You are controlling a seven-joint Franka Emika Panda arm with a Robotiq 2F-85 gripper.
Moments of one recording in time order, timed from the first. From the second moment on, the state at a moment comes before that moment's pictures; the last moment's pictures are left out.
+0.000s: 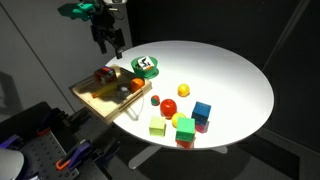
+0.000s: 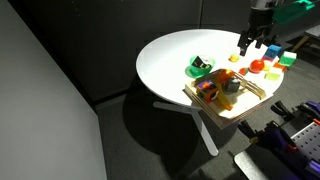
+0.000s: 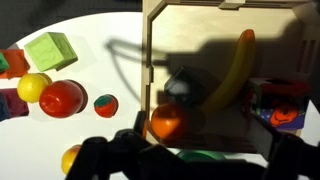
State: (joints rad) arm 0.02 -0.11 0.02 -2.45 -0.07 2.27 0.04
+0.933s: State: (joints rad) arm -0.07 -0.05 -0.07 -2.39 -0.06 2.29 0.05
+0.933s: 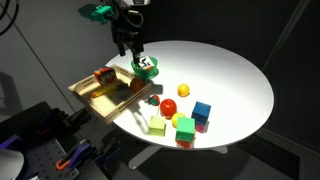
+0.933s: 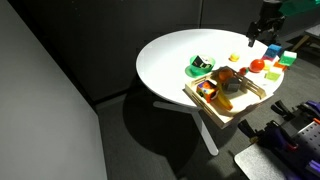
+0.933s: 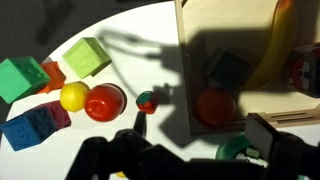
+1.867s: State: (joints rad) arm -0.11 0.25 -0.12 -2.25 -0.03 2.45 0.05
